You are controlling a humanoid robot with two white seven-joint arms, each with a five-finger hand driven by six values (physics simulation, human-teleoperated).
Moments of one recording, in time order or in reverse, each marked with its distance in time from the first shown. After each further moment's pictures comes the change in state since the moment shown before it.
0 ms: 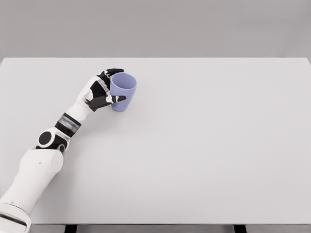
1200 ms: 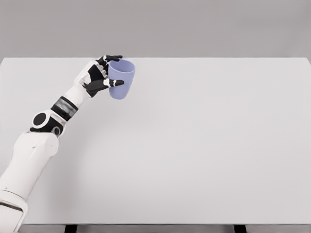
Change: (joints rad) left arm -0.089 0.019 0.009 -0.014 0.053 0.193 0.000; right arm 0.000 0.000 0.000 0.000 0.000 0.000 0.000
